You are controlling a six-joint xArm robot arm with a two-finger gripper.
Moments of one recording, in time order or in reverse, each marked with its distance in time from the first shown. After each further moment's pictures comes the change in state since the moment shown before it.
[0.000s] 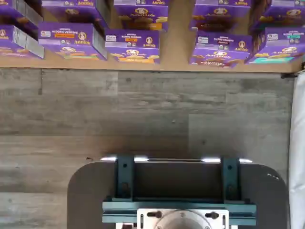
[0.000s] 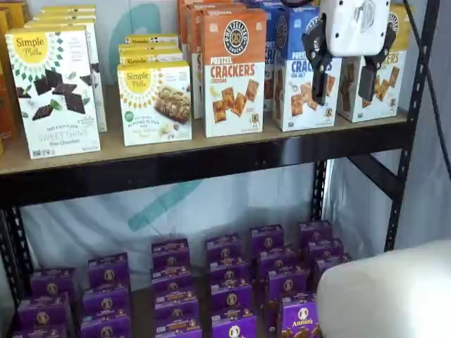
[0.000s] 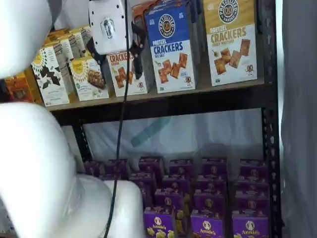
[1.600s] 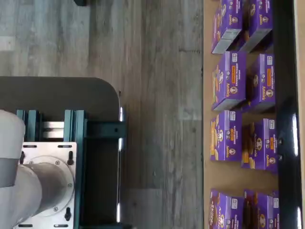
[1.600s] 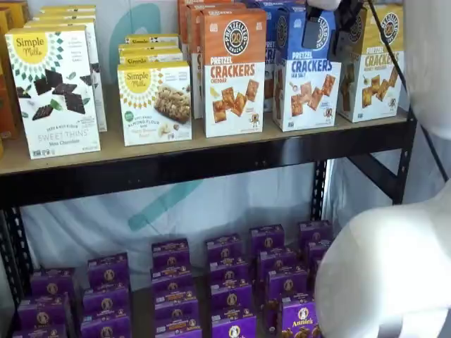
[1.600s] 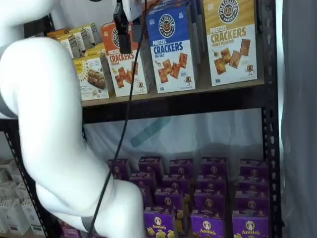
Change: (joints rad) arm -0.146 0.313 -0.305 0.126 -0.005 -1.665
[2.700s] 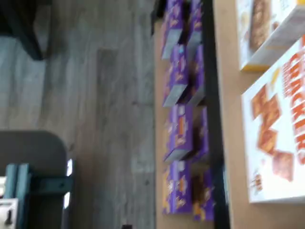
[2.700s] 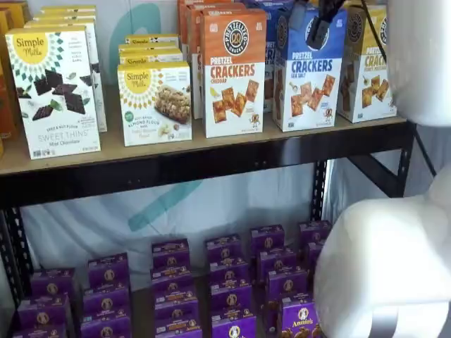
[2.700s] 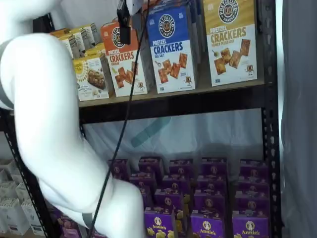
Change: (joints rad) arm -0.115 0.035 -0.011 0.217 -0.122 -0.026
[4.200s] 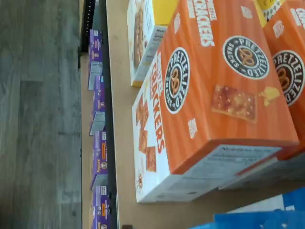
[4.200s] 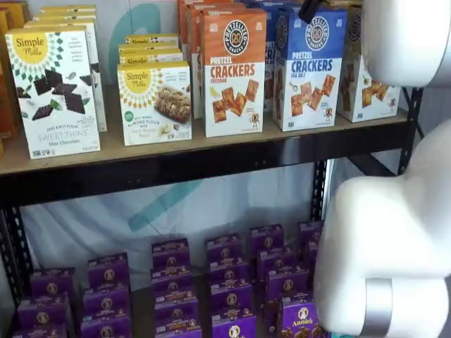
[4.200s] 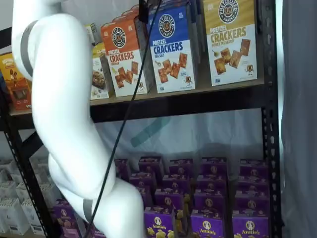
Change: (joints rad) arm -0.135 0.198 -0.156 0.164 -0.140 -0.076
